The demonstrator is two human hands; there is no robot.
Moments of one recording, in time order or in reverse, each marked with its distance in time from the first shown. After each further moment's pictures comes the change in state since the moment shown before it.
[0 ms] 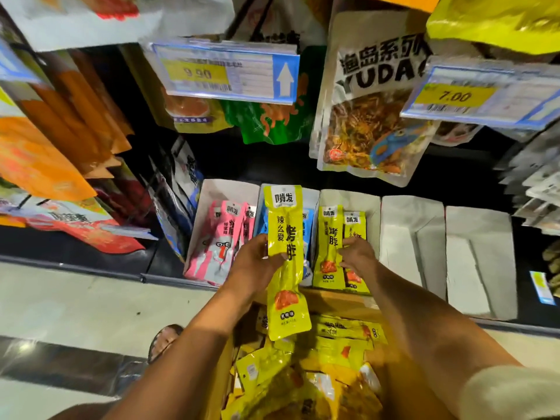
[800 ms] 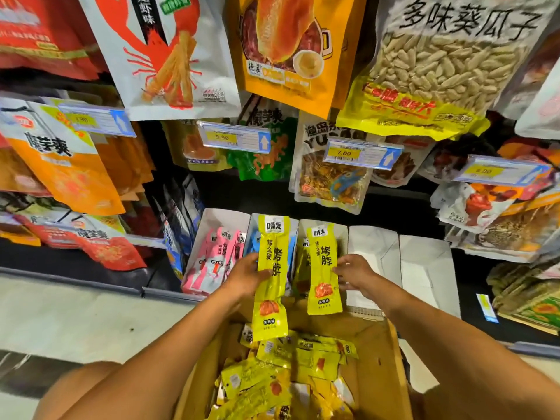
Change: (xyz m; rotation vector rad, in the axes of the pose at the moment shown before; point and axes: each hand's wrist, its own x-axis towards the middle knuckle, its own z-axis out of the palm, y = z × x) left_hand -0.064 0.038 0.005 0.143 -0.110 0.020; right_hand -0.111 -0.015 -0.095 0.104 -0.142 -0.123
